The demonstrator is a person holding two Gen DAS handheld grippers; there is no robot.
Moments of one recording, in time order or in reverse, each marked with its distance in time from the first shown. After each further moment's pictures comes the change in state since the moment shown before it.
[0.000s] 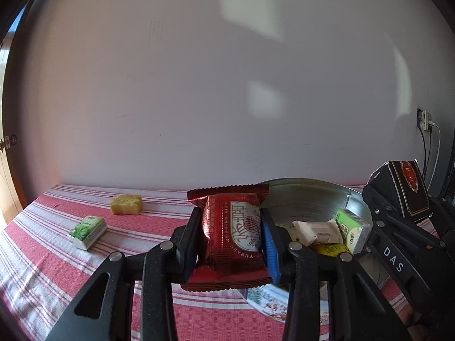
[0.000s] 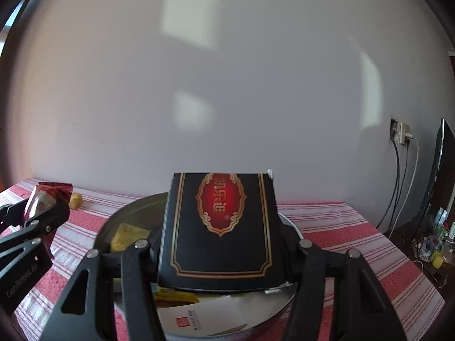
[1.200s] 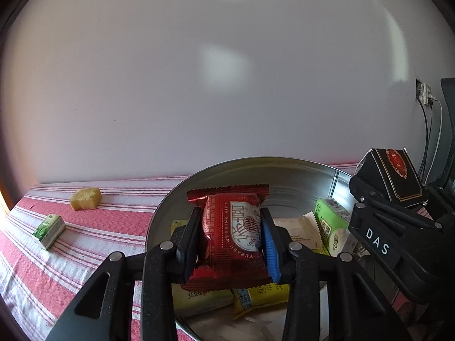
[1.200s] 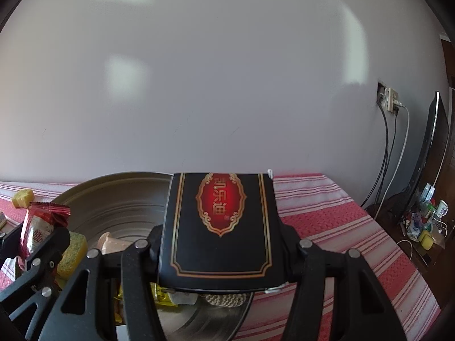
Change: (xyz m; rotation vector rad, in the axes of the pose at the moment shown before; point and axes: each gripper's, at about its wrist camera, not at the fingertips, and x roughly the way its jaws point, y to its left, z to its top) left arm 0.063 -0.065 -0.007 0.057 0.117 -0.011; right arm 0.060 -0.046 -0.006 0.052 0.200 -0.063
